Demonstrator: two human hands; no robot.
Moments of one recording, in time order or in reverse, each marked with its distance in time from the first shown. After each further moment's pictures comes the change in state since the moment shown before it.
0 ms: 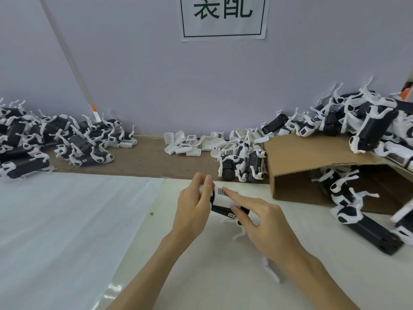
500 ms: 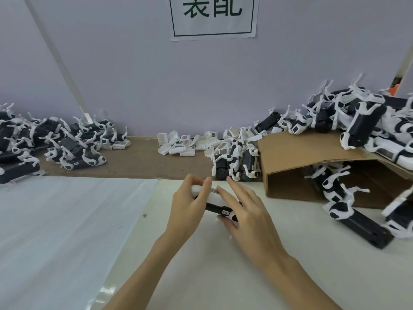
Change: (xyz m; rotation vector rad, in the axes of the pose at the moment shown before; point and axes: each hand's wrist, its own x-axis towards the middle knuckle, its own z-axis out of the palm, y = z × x) left_hand 0.001 0.013 0.004 -0.046 0.021 -0.170; right_hand -0.001 -0.002 0.019 -0.369 0.023 -0.077
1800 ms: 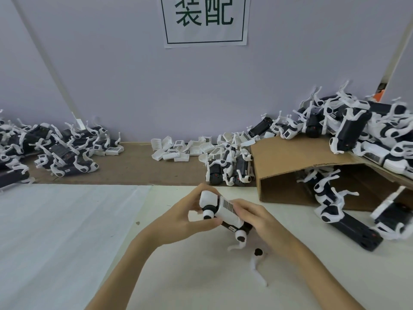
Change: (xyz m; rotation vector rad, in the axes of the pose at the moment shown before) left_hand 0.006 0.012 -0.036 0.181 -0.678 0.187; right_hand 0.006 0.035 -0.035 0.943 -0.405 0.479
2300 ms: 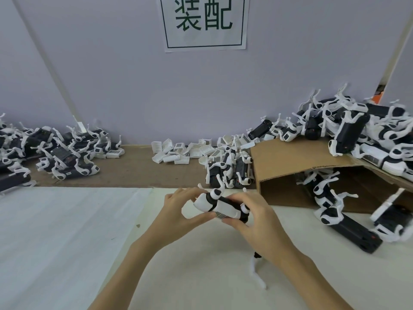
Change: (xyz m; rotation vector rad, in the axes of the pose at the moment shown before) left_hand 0.002 -0.027 0.004 0.247 0.315 0.002; right_hand 0.003 0.010 0.010 -0.572 0.386 -0.420
